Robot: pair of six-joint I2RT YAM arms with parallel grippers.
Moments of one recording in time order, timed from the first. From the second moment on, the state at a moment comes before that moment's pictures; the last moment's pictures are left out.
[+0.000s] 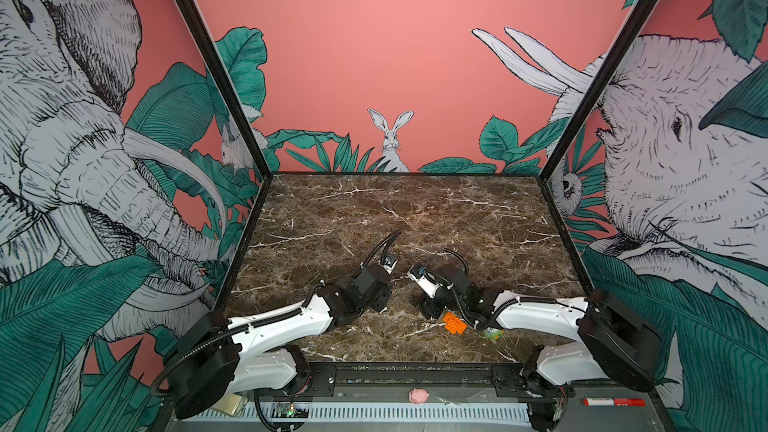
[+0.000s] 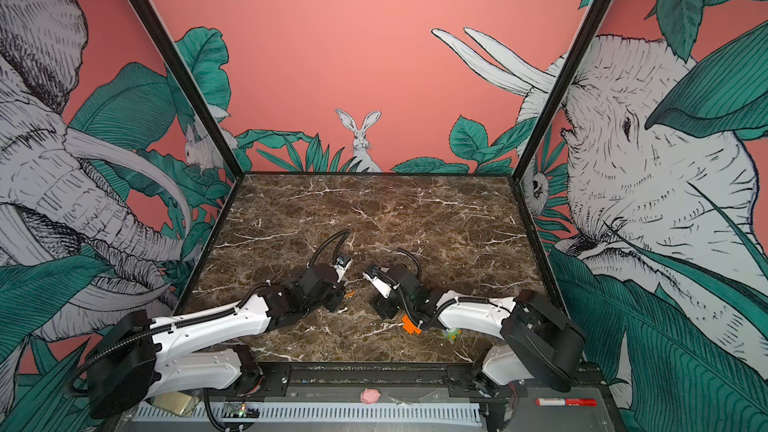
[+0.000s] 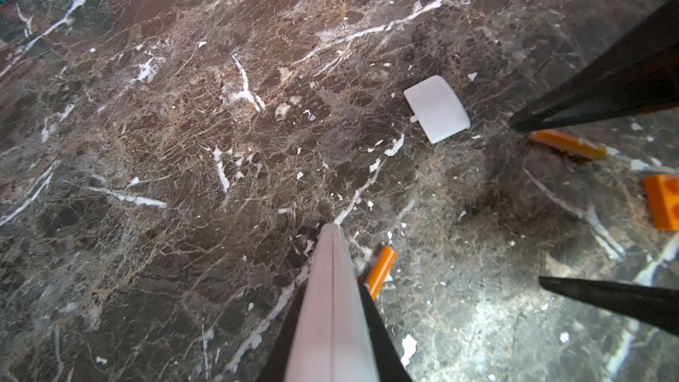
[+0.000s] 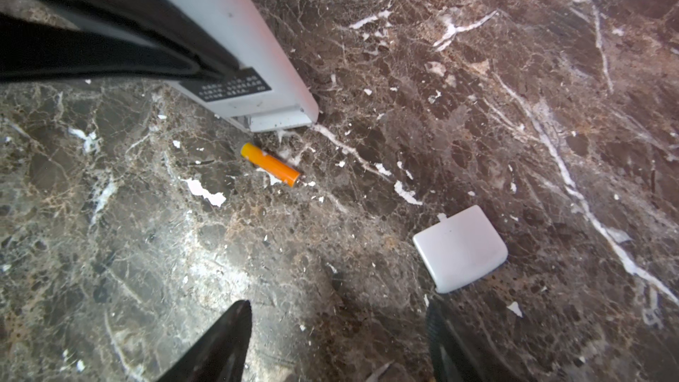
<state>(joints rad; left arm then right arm) -0.98 1.19 0.58 -0.21 -0.33 -0.14 0.93 1.40 0.55 0.10 -0.05 -0.03</state>
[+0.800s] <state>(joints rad) -0.75 1.02 0.53 -0.30 -0.08 -0.32 0.95 1.51 0.71 -0.04 -0.27 -0.36</state>
